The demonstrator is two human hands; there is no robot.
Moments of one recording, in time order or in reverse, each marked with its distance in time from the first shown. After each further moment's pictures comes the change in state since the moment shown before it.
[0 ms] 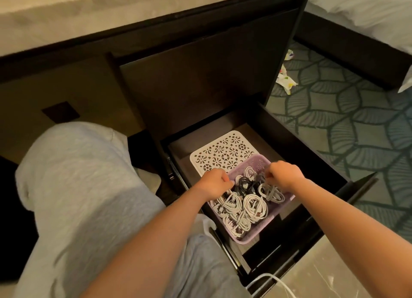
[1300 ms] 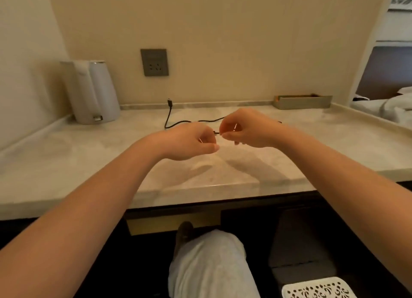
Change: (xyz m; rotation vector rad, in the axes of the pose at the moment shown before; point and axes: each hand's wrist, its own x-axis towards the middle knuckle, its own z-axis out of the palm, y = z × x) left_hand -0.260 0.034 -0.388 0.490 0.654 0.084; right_hand -0.044 -0.329 -0.437 0.250 0.556 -0.886
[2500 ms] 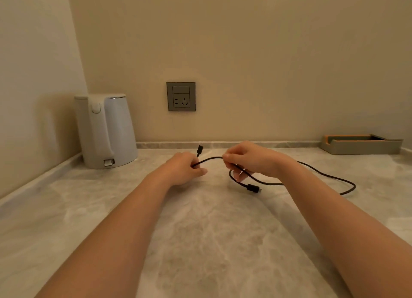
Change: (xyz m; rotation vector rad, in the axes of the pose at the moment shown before) left_hand 0.134 -0.187 -0.019 -0.068 0.240 -0.280; right_hand 0.180 0.028 0.041 0.532 -0.167 0.118
